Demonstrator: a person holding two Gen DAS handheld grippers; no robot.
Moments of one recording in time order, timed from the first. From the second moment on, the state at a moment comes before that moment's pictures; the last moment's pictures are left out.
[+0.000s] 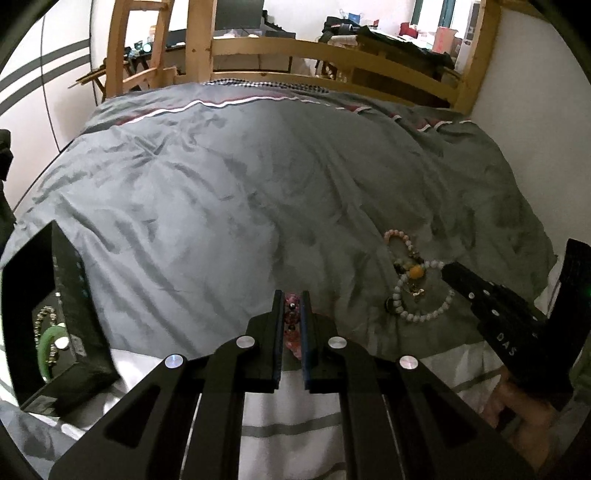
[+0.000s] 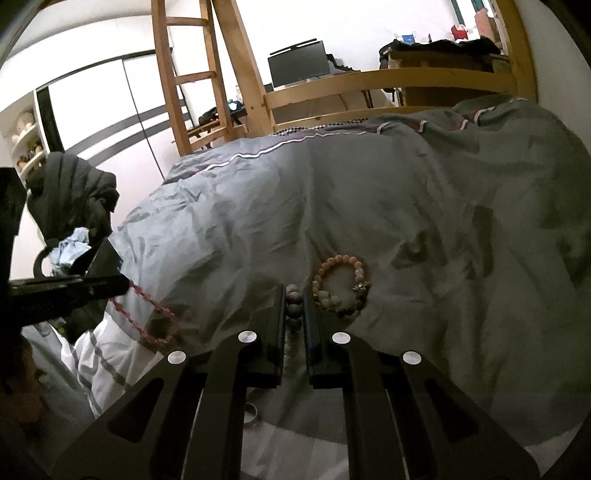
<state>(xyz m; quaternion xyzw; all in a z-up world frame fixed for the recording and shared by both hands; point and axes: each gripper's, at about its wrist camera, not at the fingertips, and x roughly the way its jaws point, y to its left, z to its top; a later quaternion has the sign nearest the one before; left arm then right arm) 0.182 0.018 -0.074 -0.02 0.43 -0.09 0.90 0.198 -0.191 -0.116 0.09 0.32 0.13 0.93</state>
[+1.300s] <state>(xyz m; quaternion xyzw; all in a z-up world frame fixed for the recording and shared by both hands) 0.127 0.142 0.010 -0.07 0.42 -0.04 0.90 0.149 -0.086 -0.004 0.01 0.32 0.17 0.93</state>
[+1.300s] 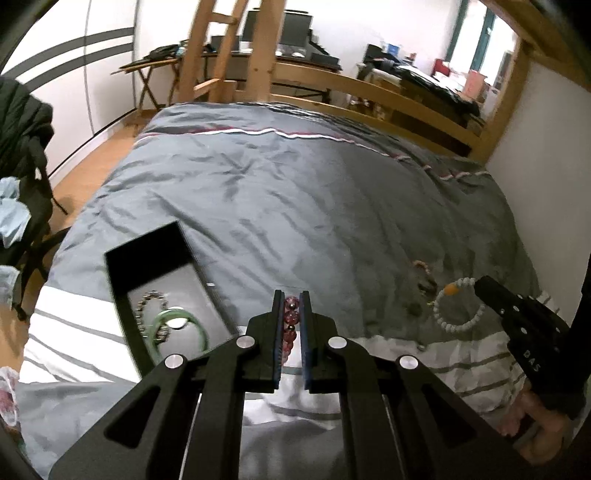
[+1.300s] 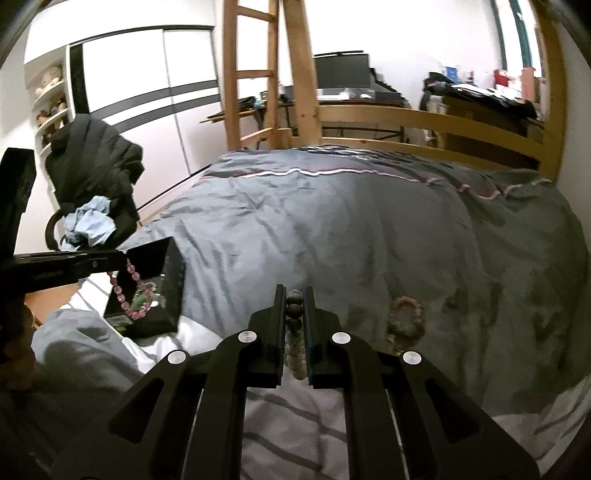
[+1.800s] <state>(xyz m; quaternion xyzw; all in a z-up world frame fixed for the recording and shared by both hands) 0.132 0.229 0.011 -0.11 0.40 0.00 0.91 0.164 0.014 0.009 -0.03 0.31 0.24 0.92</state>
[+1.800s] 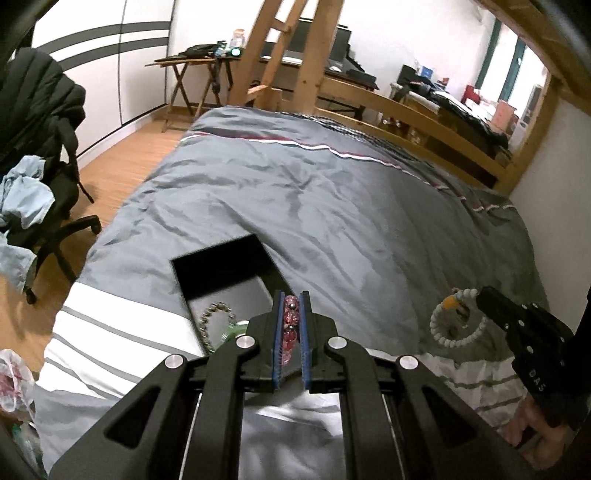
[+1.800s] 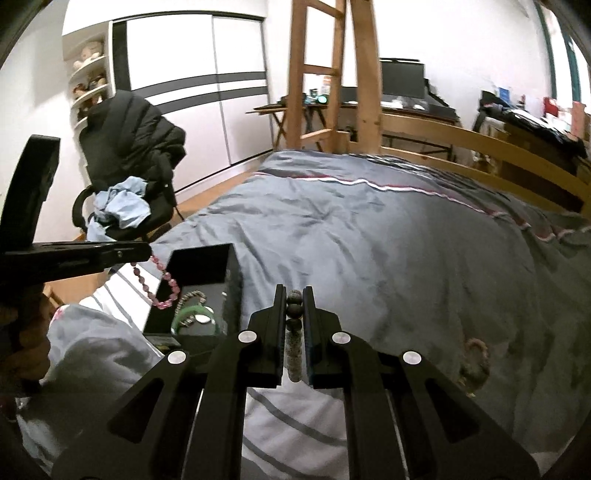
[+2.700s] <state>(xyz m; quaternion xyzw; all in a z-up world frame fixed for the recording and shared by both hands) 0.174 0.283 -0.039 -0.17 0.43 0.01 0.88 0.195 0.136 -0.048 -0.03 0.36 0.38 0.85</state>
